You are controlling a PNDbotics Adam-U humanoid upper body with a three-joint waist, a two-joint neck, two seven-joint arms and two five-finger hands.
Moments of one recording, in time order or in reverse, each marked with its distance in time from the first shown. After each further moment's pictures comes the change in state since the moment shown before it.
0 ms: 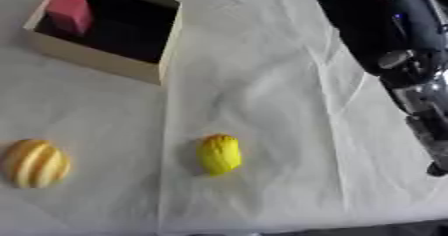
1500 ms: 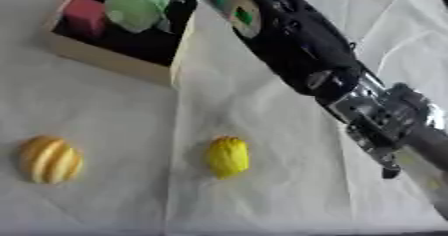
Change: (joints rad) left arm -0.009 -0.002 -0.007 0.000 0.004 0.001 -0.009; right arm -0.055 0.221 0.156 0.295 0.170 -0.086 0.080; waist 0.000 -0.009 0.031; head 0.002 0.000
